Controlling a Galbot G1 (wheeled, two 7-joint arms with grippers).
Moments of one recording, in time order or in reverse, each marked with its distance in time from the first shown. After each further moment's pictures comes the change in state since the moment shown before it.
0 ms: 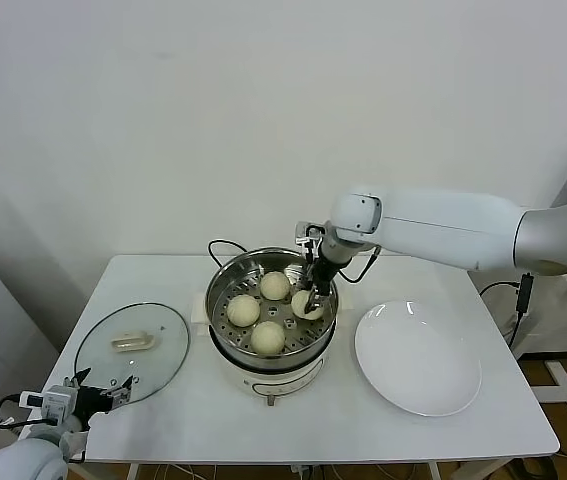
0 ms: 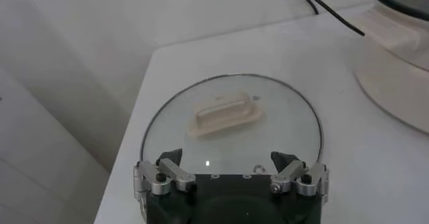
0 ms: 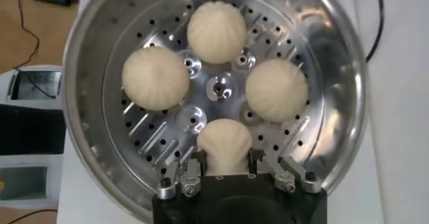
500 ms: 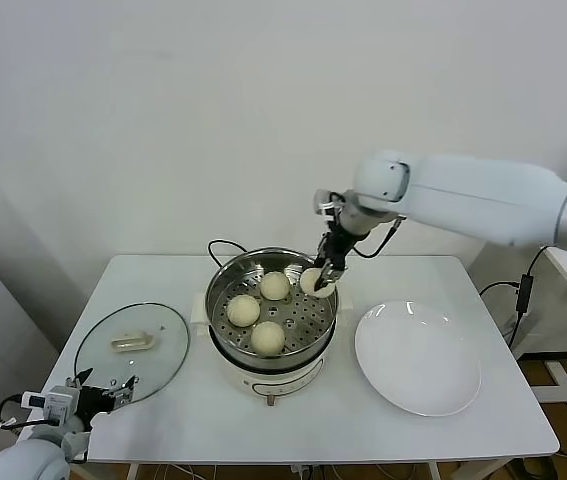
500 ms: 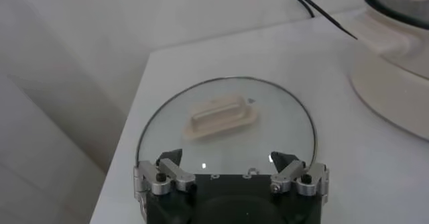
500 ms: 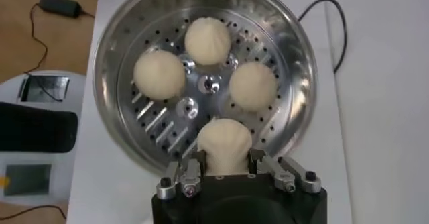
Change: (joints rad) left arm 0.003 -0.006 0.003 -0.007 0.006 0.002 0.000; right arm 0.103 -0.036 -0.010 0.008 0.007 0.053 -0.090
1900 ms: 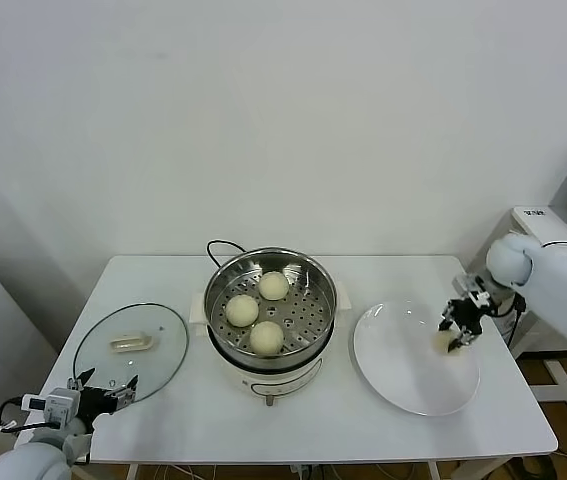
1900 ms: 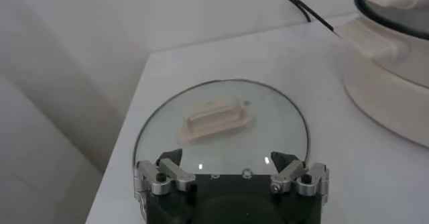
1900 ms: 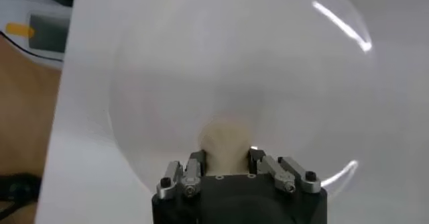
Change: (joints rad) left arm 0.013 -0.021 -0.008 -0.033 0.007 0.004 0.000; right arm -0.463 -0.432 0.460 -0.233 -0.696 0.523 -0.324
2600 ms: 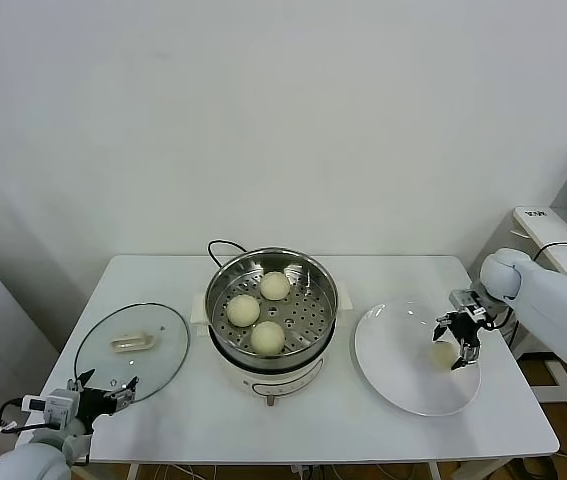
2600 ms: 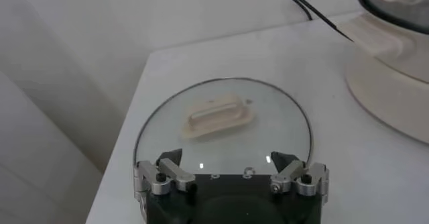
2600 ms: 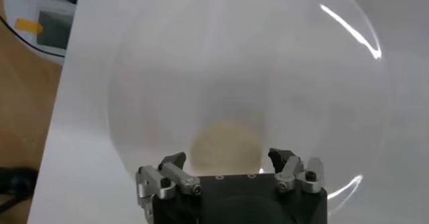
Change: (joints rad) left arm 0.001 0.002 0.003 0.014 0.000 -0.012 0.004; right arm -0.280 0.069 0.262 -0.168 -0.237 0.136 0.013
